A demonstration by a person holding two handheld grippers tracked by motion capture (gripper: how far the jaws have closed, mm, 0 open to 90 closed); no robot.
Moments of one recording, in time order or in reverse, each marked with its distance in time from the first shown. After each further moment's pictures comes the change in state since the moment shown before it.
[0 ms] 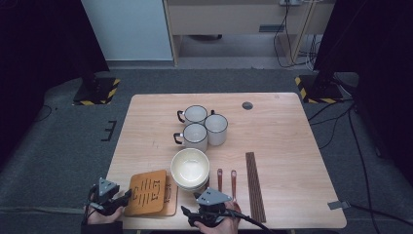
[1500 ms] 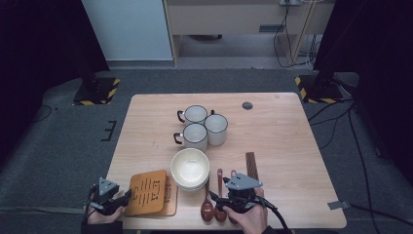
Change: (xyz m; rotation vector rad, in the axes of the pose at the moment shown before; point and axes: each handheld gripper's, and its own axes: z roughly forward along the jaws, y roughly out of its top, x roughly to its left) left arm 0.000 0.001 0.000 0.007 0.004 0.003; right arm -0.058 0.018 -0.060 0.020 -0.128 -0.020
